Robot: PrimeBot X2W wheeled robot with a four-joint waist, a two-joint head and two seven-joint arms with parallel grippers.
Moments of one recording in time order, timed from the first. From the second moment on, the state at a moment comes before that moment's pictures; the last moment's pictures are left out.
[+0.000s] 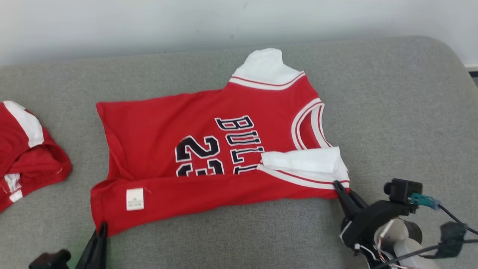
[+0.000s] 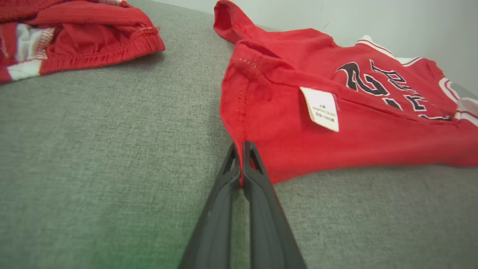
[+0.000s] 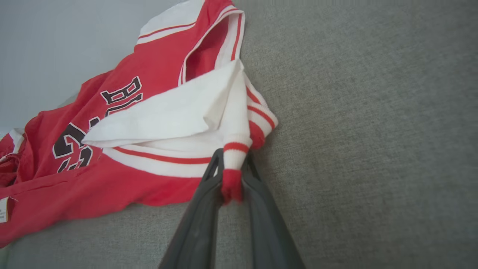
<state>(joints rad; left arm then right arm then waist) -0.19 0.24 -0.12 0.36 -0.43 -0.06 -0.26 -0.31 -0.17 0.30 0.37 0.60 0.13 0.11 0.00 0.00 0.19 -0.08</state>
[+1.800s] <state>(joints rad) 0.06 0.17 -0.03 0.02 -0.31 0.07 -0.26 -0.02 -0.18 0.25 -0.02 0.38 0.13 -0.09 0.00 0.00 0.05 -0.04</state>
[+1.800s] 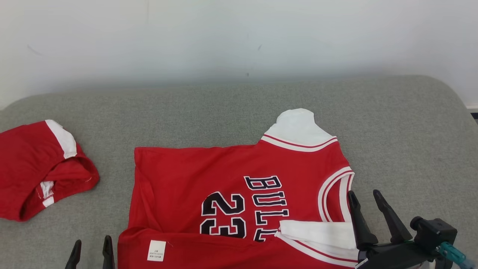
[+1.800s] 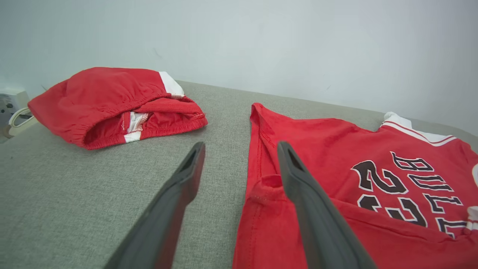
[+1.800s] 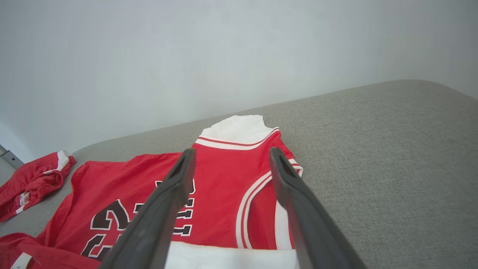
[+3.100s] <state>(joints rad) -0.63 0.30 -0.04 0.60 -0.35 -0.11 -0.17 -0.22 -0.09 0.29 0.09 0.25 0.13 -0.22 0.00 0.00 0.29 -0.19</state>
